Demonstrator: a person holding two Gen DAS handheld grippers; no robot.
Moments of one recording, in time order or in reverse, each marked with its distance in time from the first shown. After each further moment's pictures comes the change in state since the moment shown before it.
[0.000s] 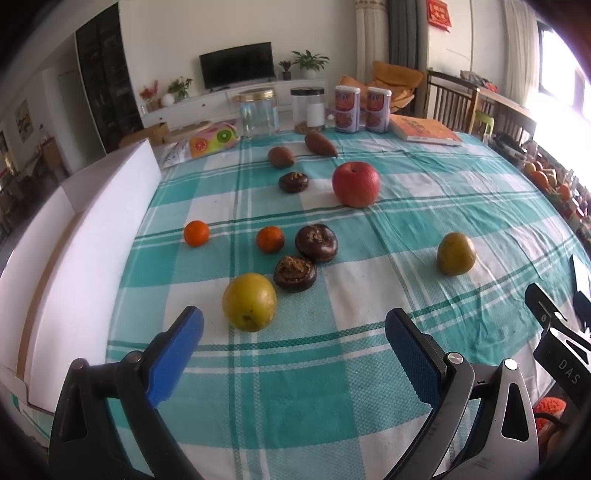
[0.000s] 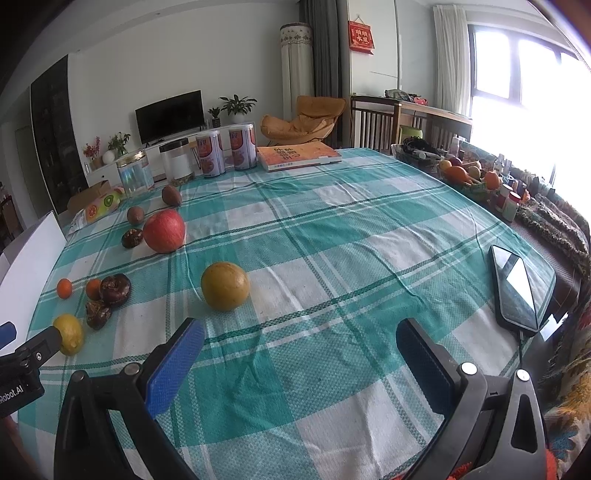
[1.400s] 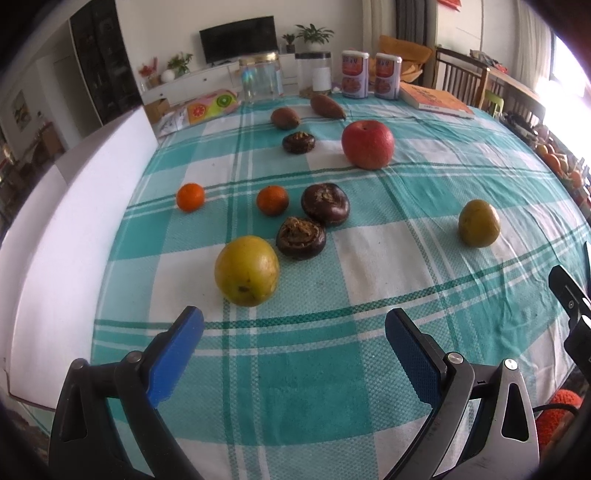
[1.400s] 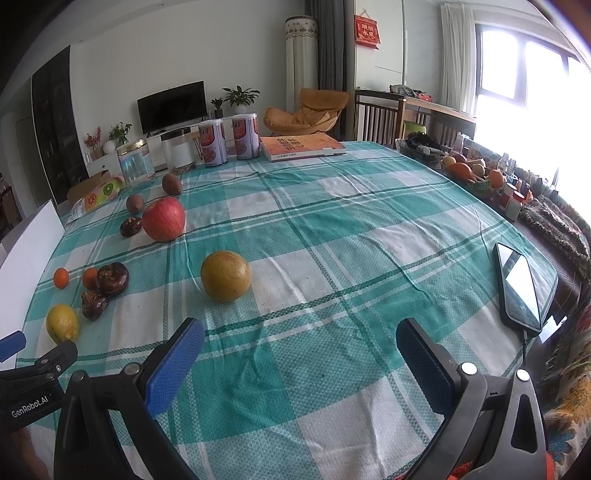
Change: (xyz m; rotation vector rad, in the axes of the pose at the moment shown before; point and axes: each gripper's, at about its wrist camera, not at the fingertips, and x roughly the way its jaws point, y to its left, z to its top) left arm 0.036 0.006 -0.014 -0.017 0.138 -0.001; right arm 0.008 0.006 -0.004 -0.023 0.020 -0.005
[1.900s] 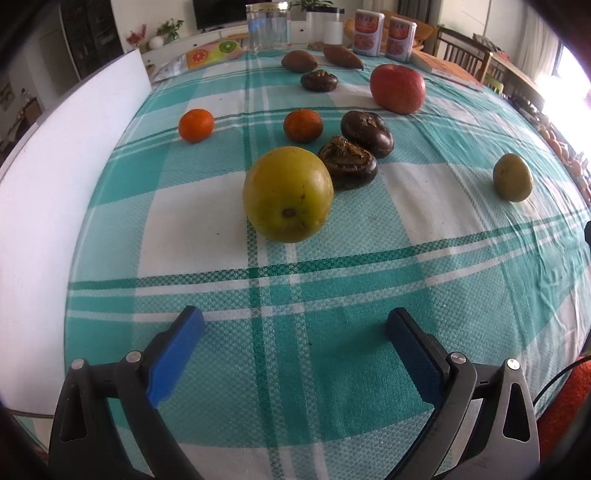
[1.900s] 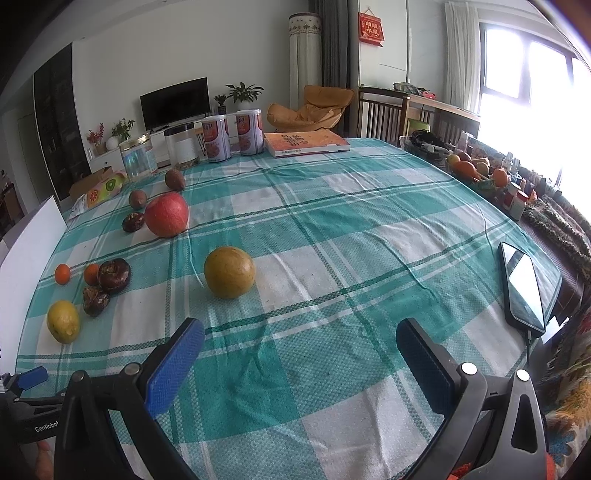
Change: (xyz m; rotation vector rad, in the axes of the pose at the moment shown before) left arm 0.033 0.037 -0.031 0.008 0.096 -0.056; right arm 0.005 0.005 0.000 -0.012 0.021 0.013
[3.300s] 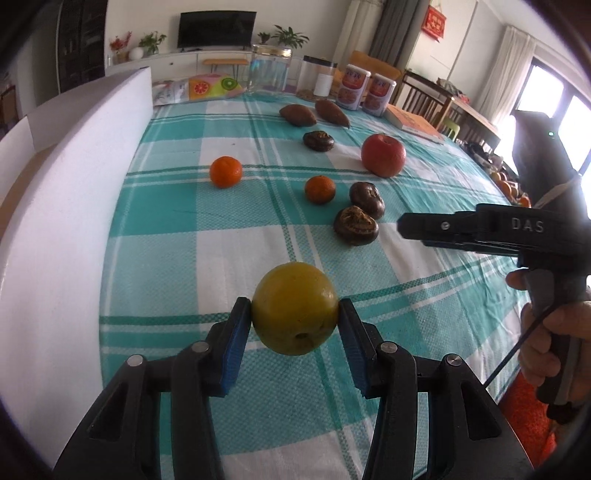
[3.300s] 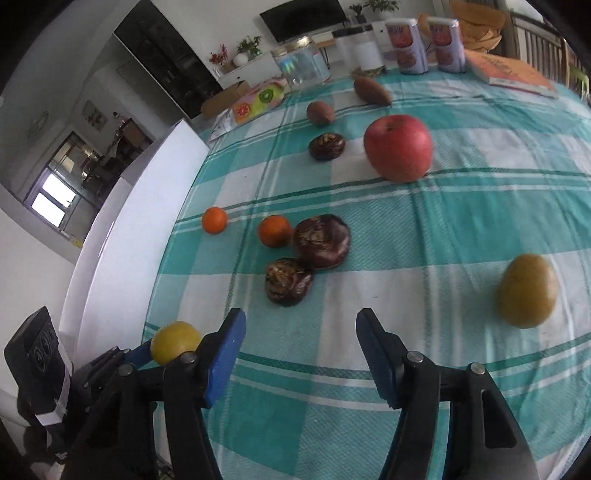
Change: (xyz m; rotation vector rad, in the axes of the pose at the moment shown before) left arm -0.043 0.075 0.010 -0.035 -0.133 -0.224; right arm 0.082 0.167 0.036 -0.128 0.470 0.648
